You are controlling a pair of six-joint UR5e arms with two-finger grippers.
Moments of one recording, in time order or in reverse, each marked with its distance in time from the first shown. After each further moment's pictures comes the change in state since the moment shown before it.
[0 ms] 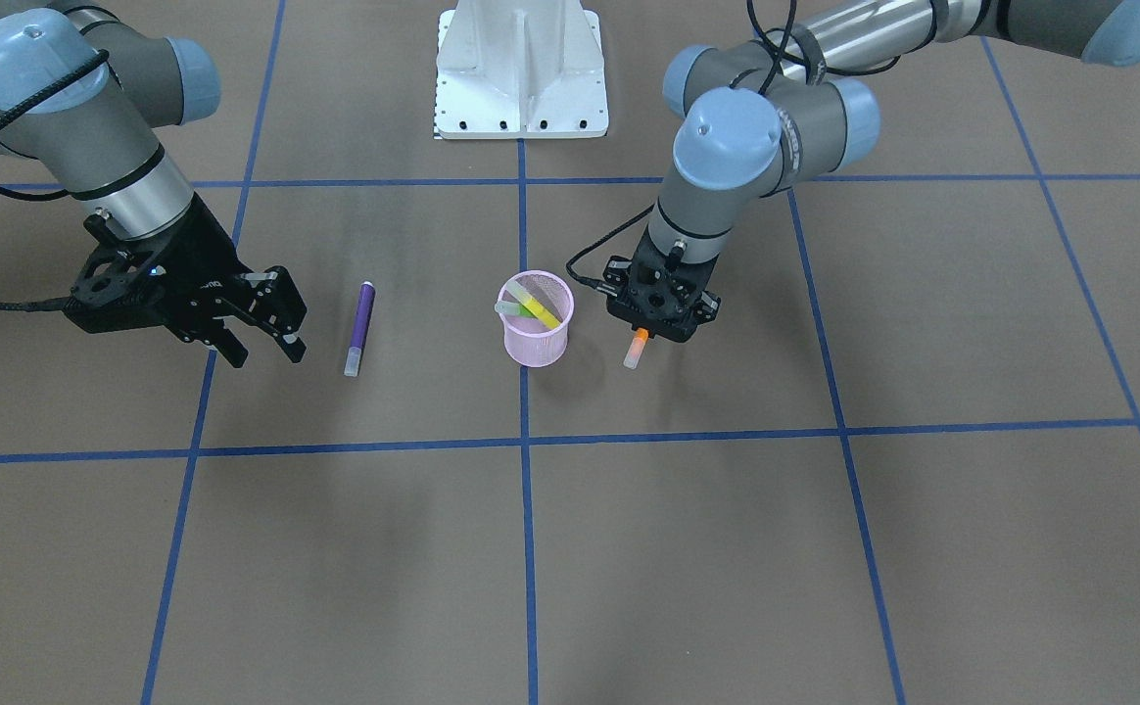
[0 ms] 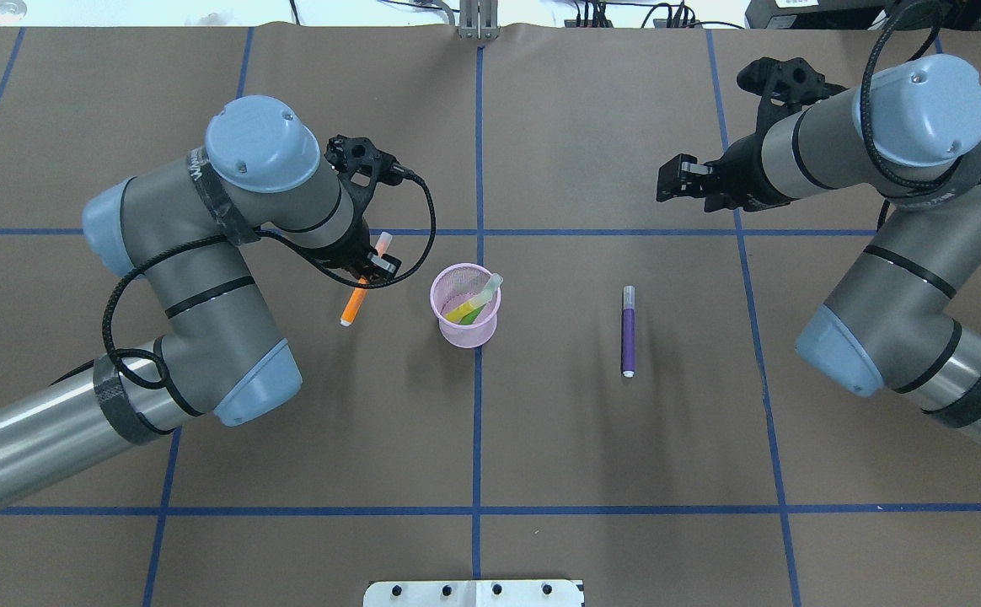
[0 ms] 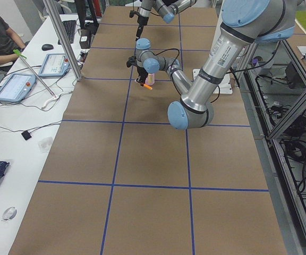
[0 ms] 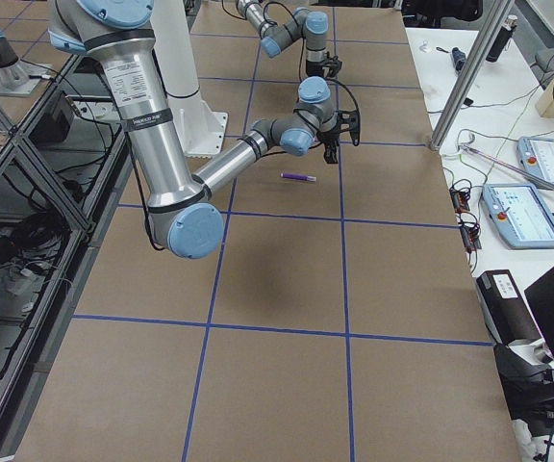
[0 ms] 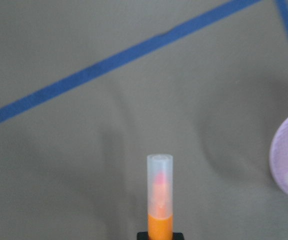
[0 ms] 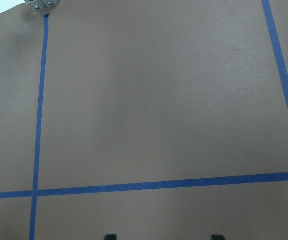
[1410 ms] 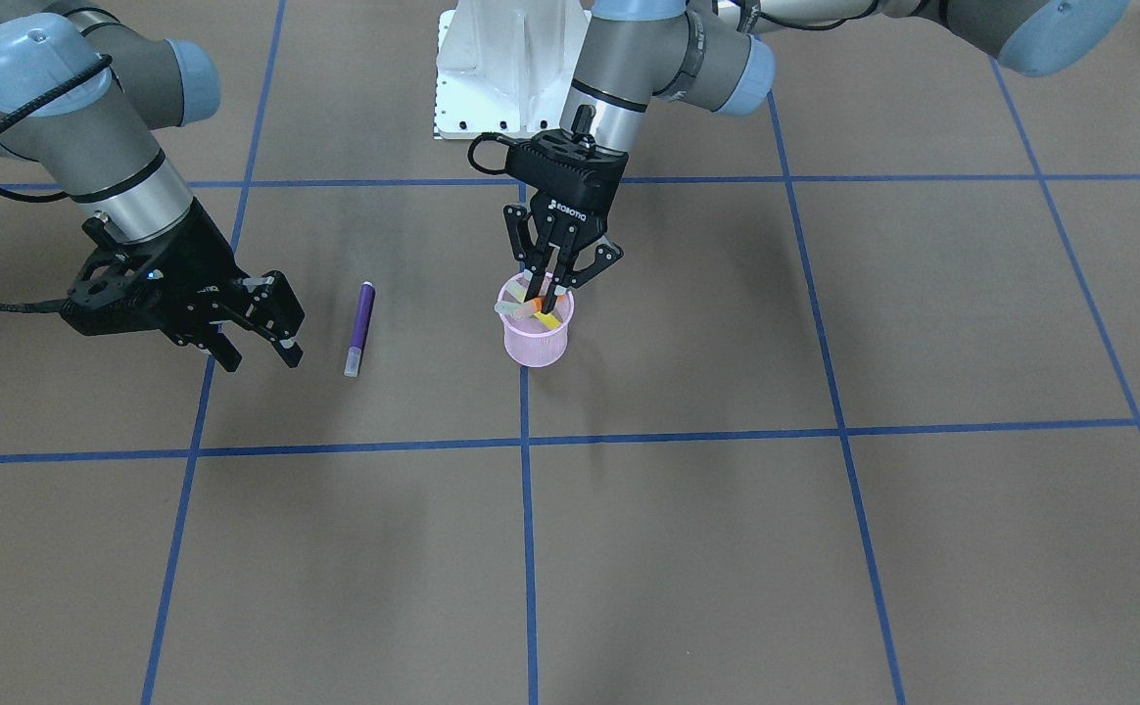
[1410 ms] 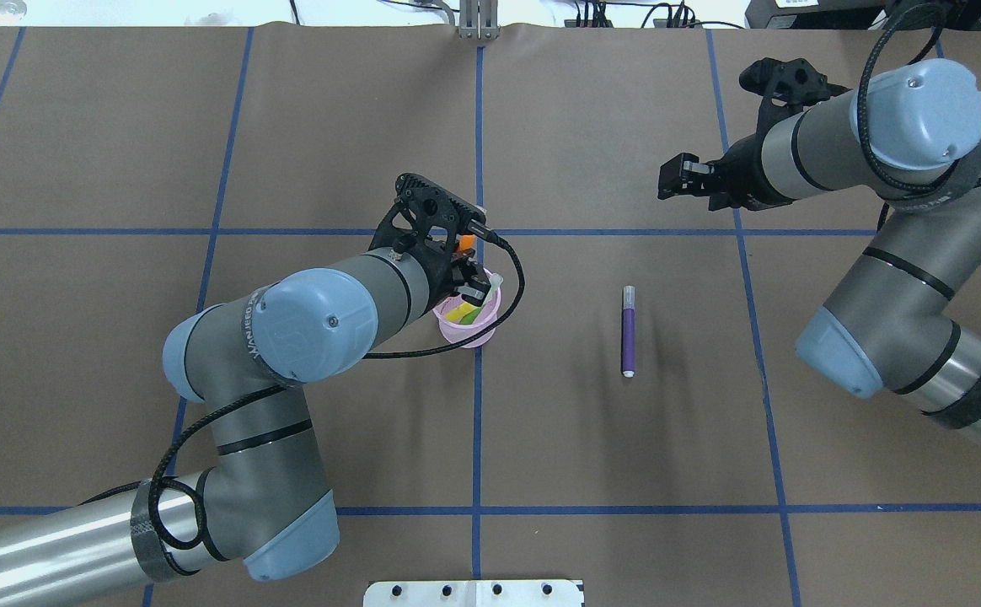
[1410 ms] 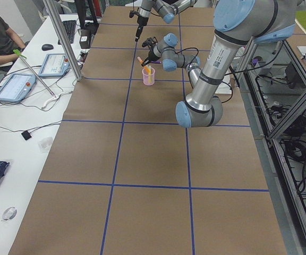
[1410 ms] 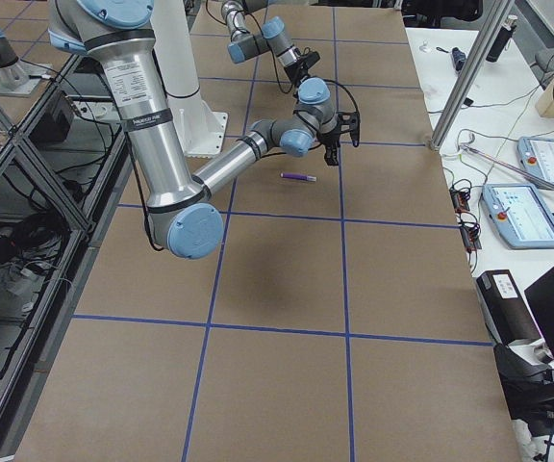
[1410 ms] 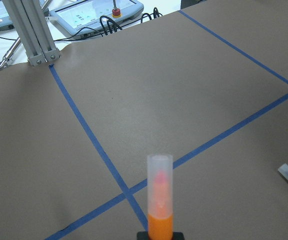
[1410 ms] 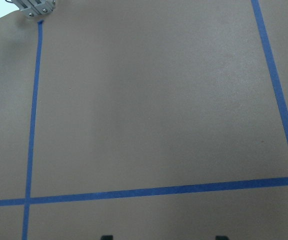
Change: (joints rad) left arm 0.226 0.002 -0.037 -0.351 0.568 -0.023; right arm -0.004 -0.002 -0.004 0.000 -0.022 0.006
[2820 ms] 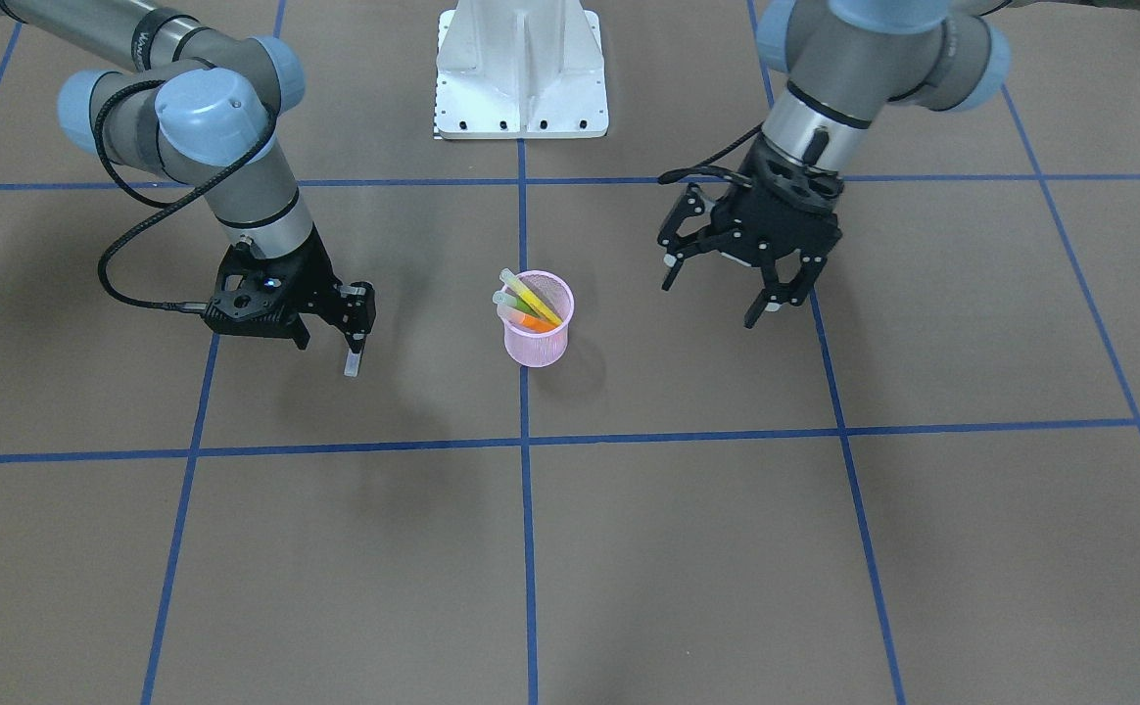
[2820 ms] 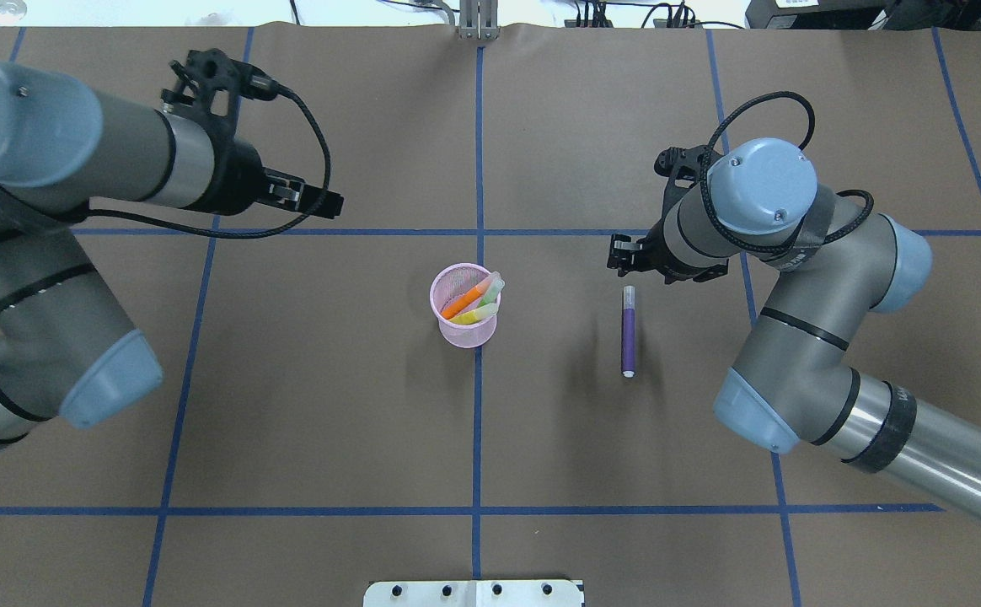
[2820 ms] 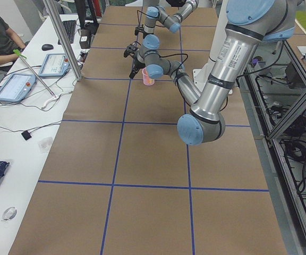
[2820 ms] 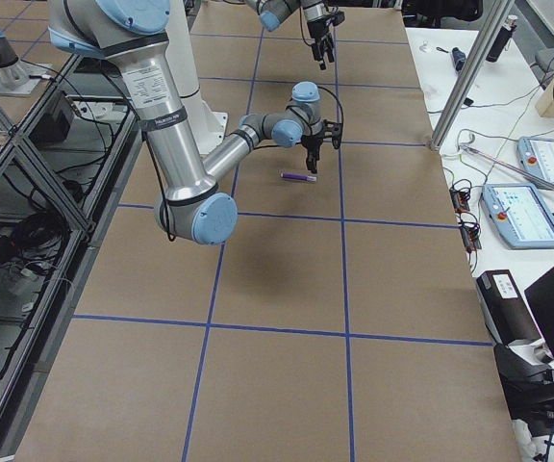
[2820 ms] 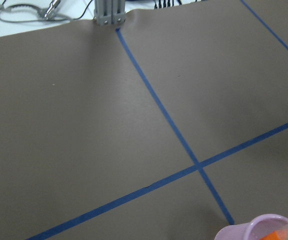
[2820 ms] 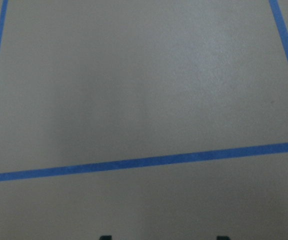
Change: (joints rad) left arm -0.388 0.247 -0.193 0.071 -0.602 -0.098; right arm -0.166 0.100 -0.069 -0.270 -0.048 0.042
